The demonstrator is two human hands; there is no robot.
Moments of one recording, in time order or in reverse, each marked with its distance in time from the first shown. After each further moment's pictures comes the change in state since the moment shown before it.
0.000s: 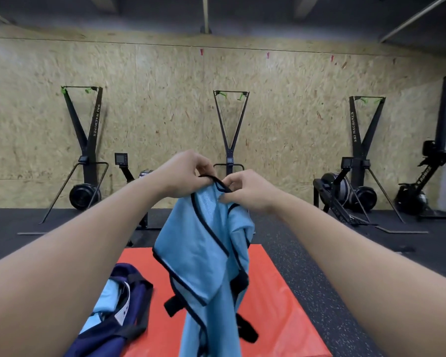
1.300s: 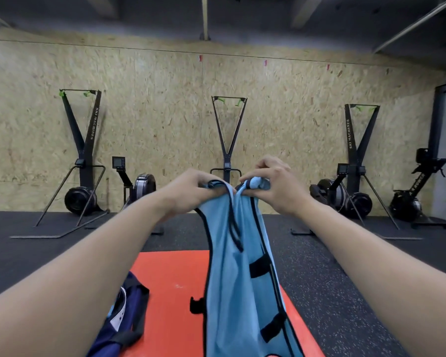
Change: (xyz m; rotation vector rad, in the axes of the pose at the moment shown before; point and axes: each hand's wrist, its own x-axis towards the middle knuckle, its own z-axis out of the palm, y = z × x) left_hand -0.020 0.010 0.019 -0.459 -0.127 -0.038; right_hand -0.014 0.031 -0.045 -0.529 0.383 -0.357
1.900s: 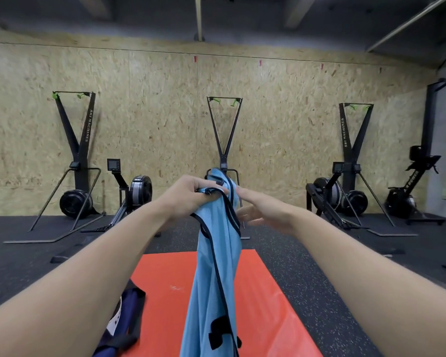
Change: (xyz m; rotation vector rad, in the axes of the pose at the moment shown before) left_hand 0.012 -0.018 0.017 -0.086 0.107 0.006; right_hand -0.020 -0.012 0.018 0.843 -0.623 0.616
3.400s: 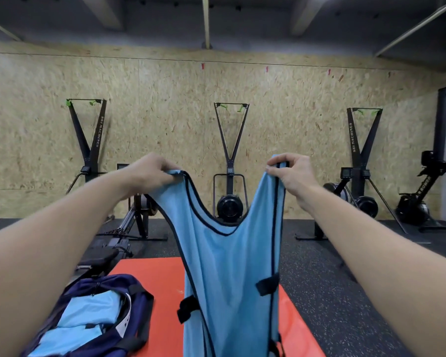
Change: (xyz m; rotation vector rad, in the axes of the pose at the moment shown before) left_hand -0.015 0.033 -0.098 0.431 0.058 -0.206; right_hand 0.012 -0.031 -0.053 0.119 0.820 -0.293
